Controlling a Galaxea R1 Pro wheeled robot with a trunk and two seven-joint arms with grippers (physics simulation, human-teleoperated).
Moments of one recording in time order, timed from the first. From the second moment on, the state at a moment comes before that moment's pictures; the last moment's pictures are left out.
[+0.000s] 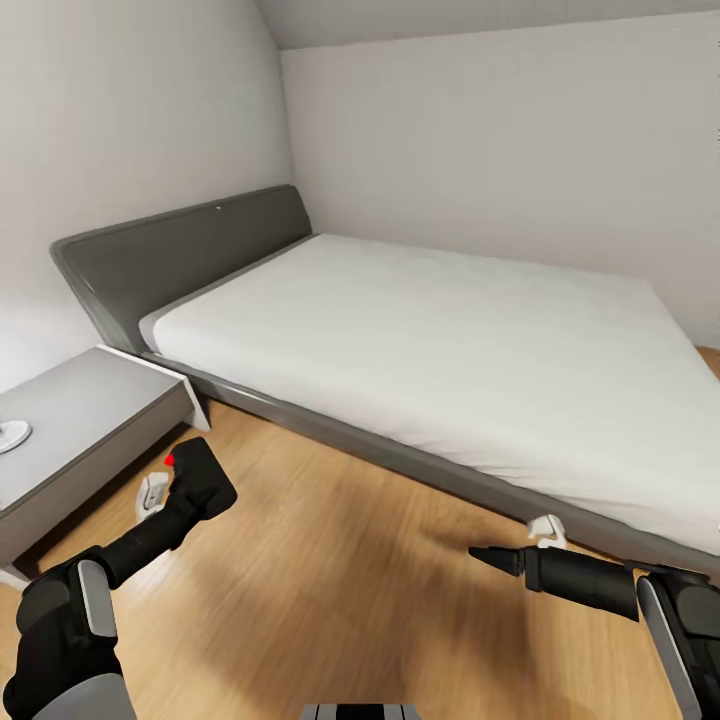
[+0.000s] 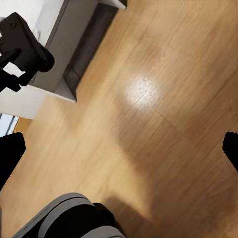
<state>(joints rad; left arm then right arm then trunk) -0.53 -0.17 0.87 -1.37 0.03 1.02 -0.81 -0.24 -0.20 -0.27 -1.56 -0.12 1.04 1.13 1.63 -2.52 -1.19</state>
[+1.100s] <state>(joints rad) -0.53 -0.17 0.87 -1.30 0.26 1.03 -0.80 -0.24 -0.20 -0.28 -1.56 -0.12 1.04 1.13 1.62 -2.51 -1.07</state>
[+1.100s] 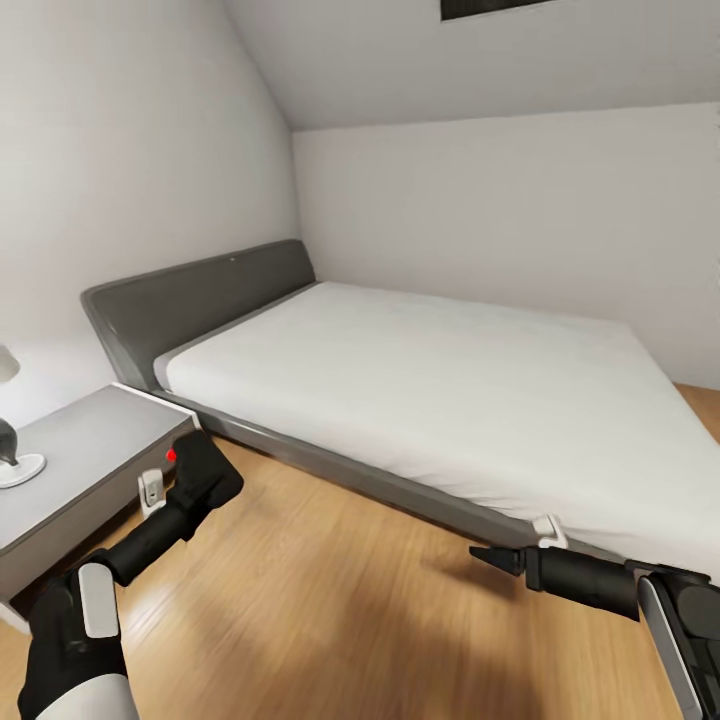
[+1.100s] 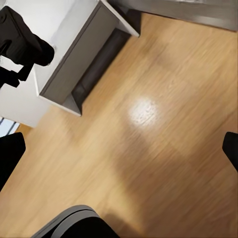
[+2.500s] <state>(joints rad) -0.53 -0.16 0.87 -1.20 0.27 1.03 -0.80 -0.24 -0.20 -0.27 -1.56 -0.12 1.03 1.12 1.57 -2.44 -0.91</state>
